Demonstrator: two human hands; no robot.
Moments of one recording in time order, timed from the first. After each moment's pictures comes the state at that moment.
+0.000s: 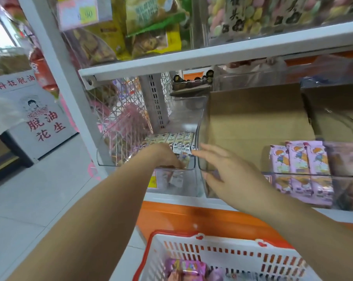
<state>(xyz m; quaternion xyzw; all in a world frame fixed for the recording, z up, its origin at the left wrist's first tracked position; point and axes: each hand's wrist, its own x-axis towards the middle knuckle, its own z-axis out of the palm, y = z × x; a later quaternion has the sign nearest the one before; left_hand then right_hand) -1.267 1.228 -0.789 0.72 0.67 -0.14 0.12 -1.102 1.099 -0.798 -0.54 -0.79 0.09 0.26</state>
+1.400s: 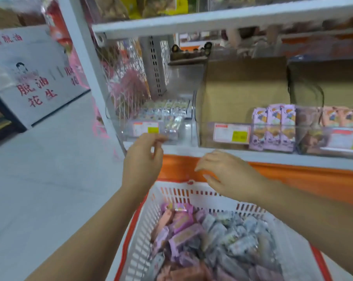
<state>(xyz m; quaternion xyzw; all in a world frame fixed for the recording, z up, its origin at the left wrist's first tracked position) -1.310 1.049 -0.842 0.71 0.55 0.44 0.07 -1.096 1.029 -0.853 -0.41 -0.89 0.01 0.18</state>
